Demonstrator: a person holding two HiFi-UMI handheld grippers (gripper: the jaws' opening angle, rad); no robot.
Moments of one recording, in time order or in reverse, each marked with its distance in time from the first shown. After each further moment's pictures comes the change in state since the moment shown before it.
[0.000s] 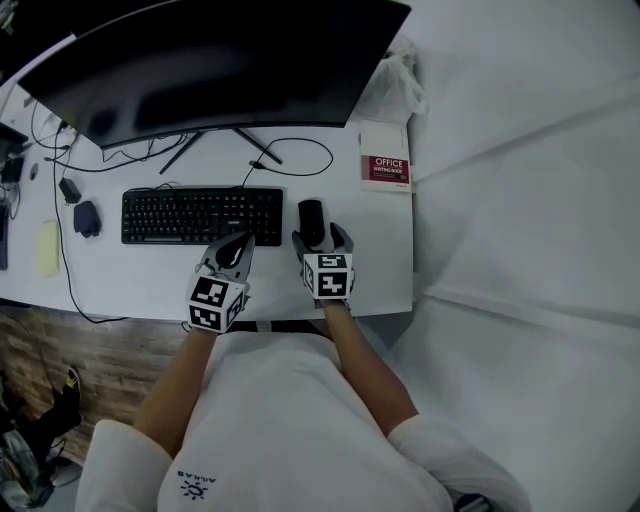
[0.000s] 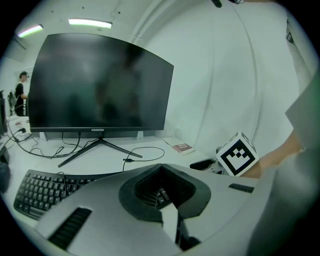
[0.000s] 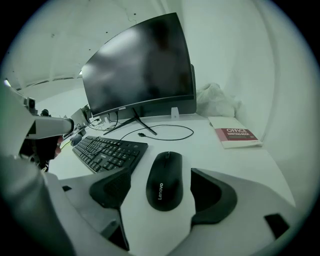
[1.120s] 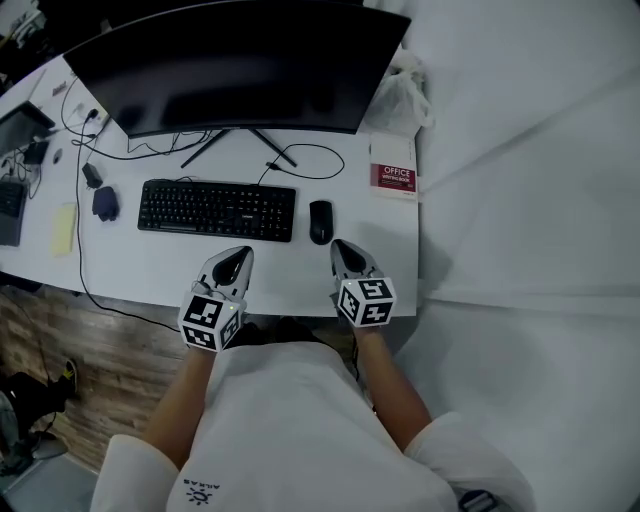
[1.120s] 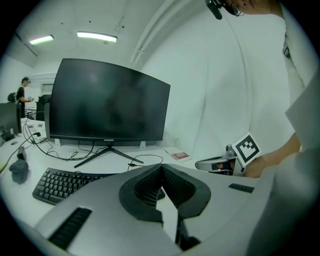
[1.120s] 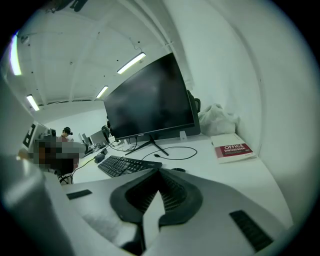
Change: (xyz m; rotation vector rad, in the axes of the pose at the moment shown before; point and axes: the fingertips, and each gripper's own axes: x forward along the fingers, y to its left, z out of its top) left arm -0.072 -0.025 0.007 -0.015 -0.115 0.055; right arm -0.093 0.002 0.021 0.022 -0.229 0.182
